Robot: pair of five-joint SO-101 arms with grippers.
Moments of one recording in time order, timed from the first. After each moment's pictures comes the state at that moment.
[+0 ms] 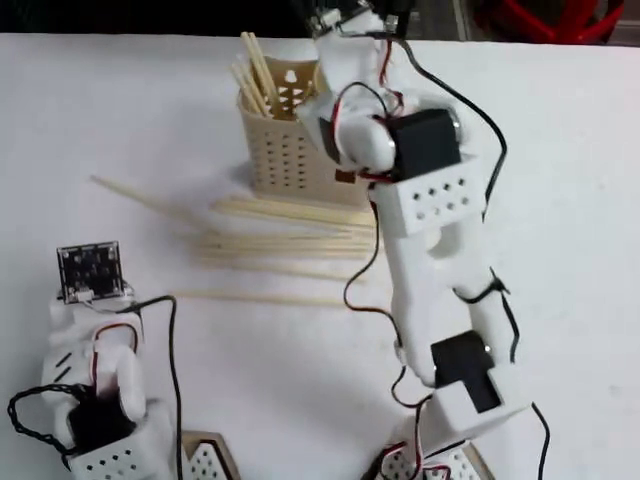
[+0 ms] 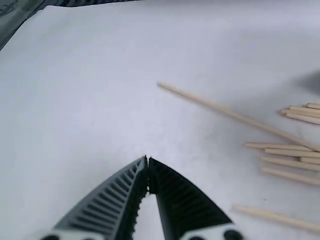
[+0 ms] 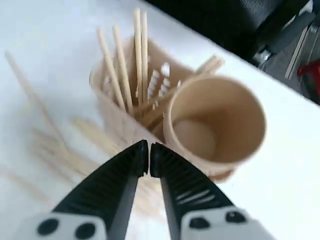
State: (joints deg) left arm -27.3 -103.4 87.6 56.0 -14.8; right arm -22.4 5.6 -42.6 92.1 16.0
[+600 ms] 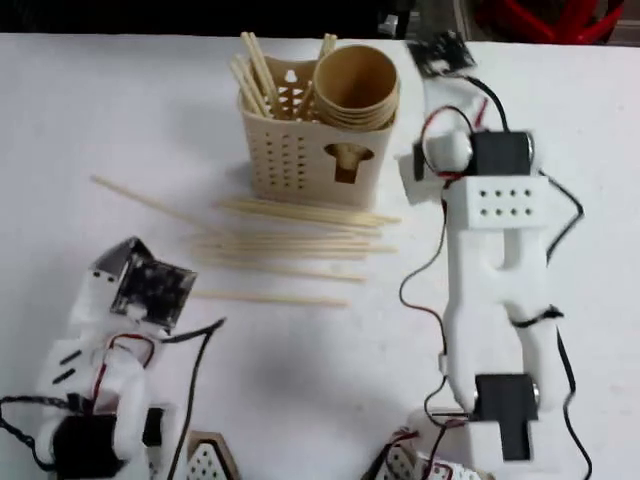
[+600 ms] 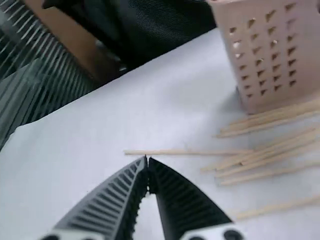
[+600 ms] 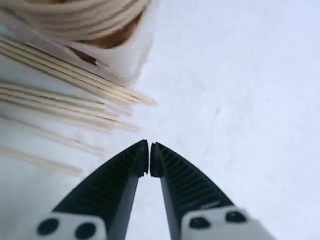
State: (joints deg) left arm -8.8 -97.5 66.5 66.2 -30.1; right arm -3.5 -8.1 -4.6 85.0 12.3
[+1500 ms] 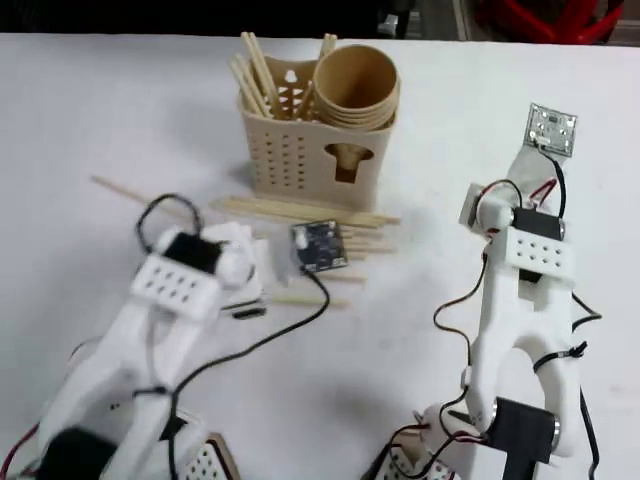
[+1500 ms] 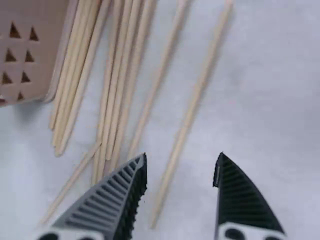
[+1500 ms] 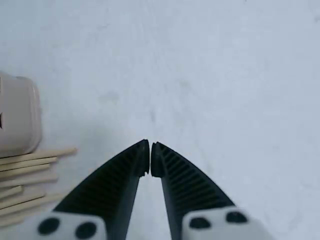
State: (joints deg) left arm 16.6 -26.1 42.5 66.7 -56.1; right arm 12.2 -14.3 32.5 45.2 -1.2
